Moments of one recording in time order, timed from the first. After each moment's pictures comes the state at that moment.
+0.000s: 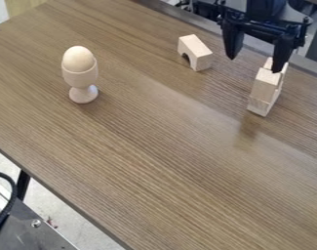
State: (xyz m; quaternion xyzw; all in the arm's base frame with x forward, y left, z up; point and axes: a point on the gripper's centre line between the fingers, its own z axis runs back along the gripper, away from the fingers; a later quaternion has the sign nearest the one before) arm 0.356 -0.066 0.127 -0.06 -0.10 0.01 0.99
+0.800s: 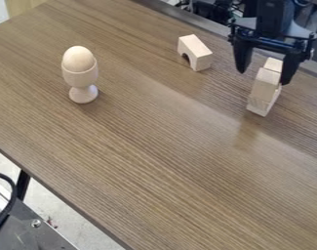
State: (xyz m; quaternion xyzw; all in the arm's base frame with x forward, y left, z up) arm 0.382 -0.083 0.096 -0.08 -0.07 0.02 0.99
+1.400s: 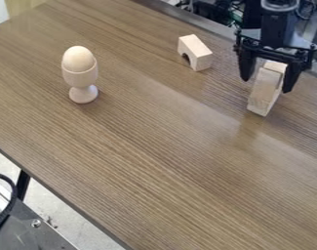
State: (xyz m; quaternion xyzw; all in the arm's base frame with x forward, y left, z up) arm 0.394 -0.086 0.079 -0.08 -0.06 0.01 0.99
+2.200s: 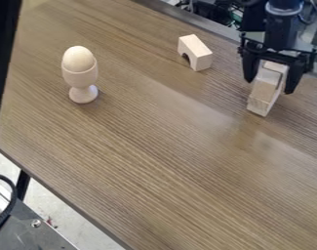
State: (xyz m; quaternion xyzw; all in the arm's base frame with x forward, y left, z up) arm 0.407 -0.088 0.064 -0.08 -0.05 0.01 1.00
